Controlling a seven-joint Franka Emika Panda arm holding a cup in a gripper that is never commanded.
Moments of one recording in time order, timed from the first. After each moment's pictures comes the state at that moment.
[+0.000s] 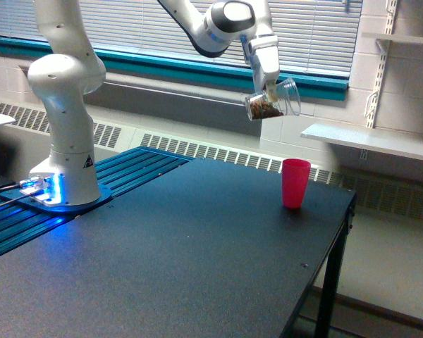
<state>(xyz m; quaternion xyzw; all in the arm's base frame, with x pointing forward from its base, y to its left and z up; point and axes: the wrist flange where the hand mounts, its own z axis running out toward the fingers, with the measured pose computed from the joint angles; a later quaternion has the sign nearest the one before) 0.438 0.226 0.400 0.96 -0.14 0.23 0.09</state>
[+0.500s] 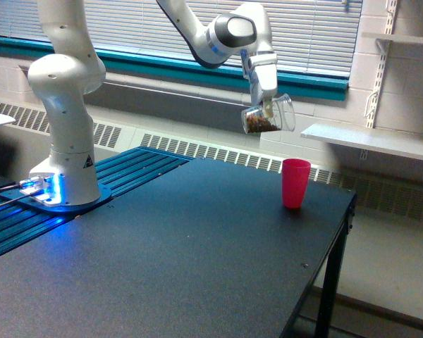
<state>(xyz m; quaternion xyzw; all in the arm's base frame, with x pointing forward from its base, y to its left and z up) 0.433 0.237 0.359 0.97 -0.13 0.20 0.10</state>
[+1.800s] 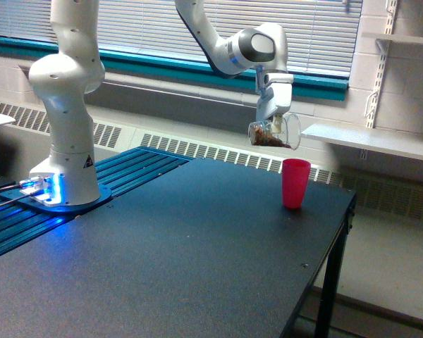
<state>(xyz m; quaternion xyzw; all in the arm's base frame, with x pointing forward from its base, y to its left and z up) 0.455 0.284 0.319 0.97 -0.08 0.15 0.16</state>
